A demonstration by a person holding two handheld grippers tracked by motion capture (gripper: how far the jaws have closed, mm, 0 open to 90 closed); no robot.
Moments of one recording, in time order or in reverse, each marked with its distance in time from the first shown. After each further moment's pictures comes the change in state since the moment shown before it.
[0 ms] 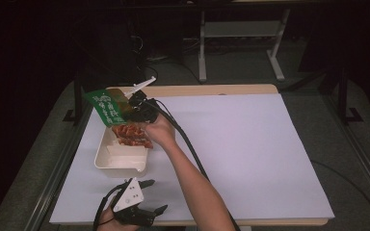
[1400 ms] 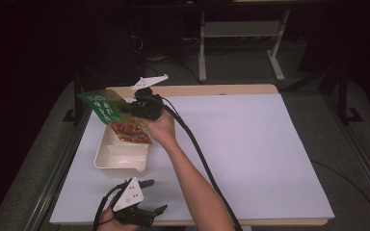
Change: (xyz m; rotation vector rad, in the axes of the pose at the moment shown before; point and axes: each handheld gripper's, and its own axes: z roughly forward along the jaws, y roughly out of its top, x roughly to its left) left arm 0.000 -0.001 0.001 -0.001 -0.006 -0.020; right arm 0.004 0.003 -0.027 -0.208 0.040 -0.013
